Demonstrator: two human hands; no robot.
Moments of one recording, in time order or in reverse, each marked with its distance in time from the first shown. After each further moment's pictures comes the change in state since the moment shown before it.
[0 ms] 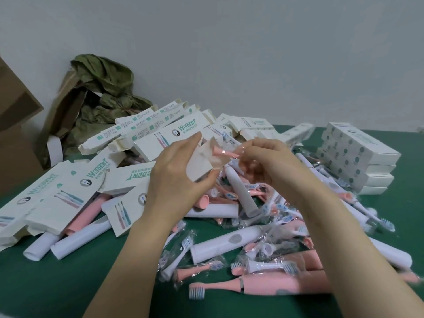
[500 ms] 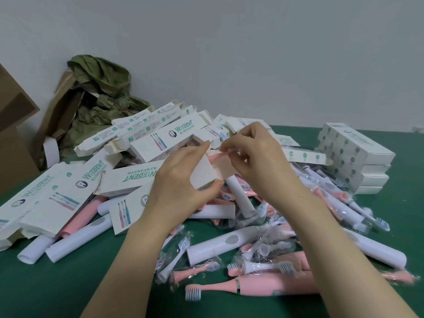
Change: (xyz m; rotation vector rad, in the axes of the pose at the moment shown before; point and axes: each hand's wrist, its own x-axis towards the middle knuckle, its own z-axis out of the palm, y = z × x) left_hand -0.002 0.003 0.002 -0.046 -0.099 0.063; right_hand 0.001 0.003 0.014 -0.853 0.203 -0.585
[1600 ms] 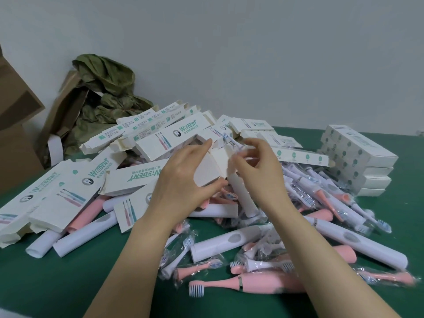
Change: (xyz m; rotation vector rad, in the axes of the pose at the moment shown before) left_hand 0.000 -0.005 -0.002 0.027 -0.015 0.008; right_hand -0.011 0.009 0.034 0.482 0.201 0.489
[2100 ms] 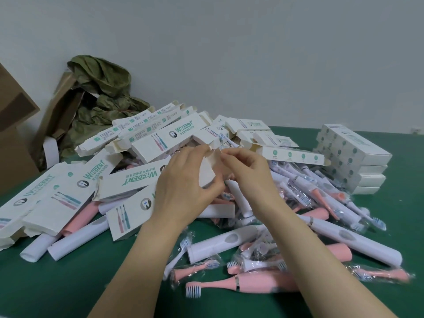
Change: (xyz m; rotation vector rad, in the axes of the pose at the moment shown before) left_hand 0.002 0.013 0.011 0.108 0.005 -0.098; right_hand -0.003 -0.008 0.002 0.313 -0.167 0.104
